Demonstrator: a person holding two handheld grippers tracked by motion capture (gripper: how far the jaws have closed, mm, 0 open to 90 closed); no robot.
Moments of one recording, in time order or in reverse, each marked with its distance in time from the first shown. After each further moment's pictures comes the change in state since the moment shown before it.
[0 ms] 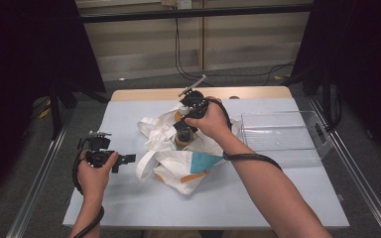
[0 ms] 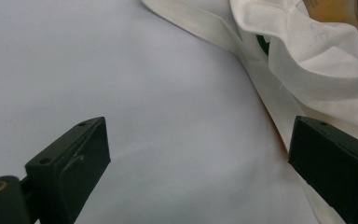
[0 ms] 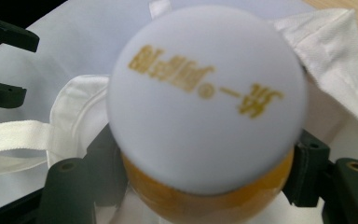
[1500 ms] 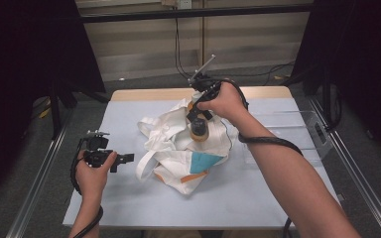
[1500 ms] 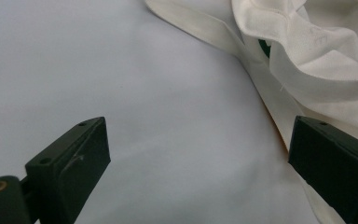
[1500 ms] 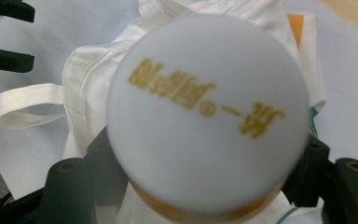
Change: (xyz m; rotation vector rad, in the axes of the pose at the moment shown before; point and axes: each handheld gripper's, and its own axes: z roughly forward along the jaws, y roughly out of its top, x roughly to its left) left arm 0.001 0.001 -0.006 0.009 0.010 0.015; right arm -0.016 0.020 -0.058 0.167 -0.020 0.019
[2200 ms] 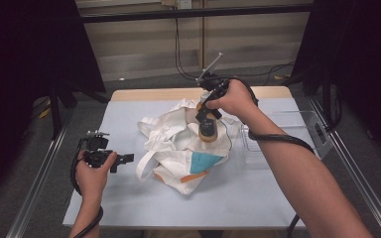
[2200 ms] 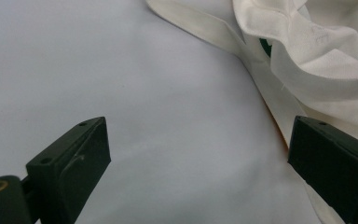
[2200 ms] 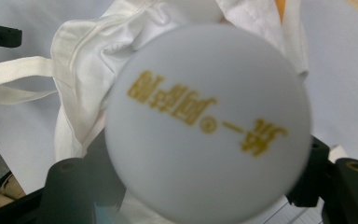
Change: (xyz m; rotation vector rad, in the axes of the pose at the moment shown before) left arm -0.001 -0.001 0.000 -0.012 0.010 -0.004; right arm -0.011 -0.010 -0.014 0.069 -0.007 0.011
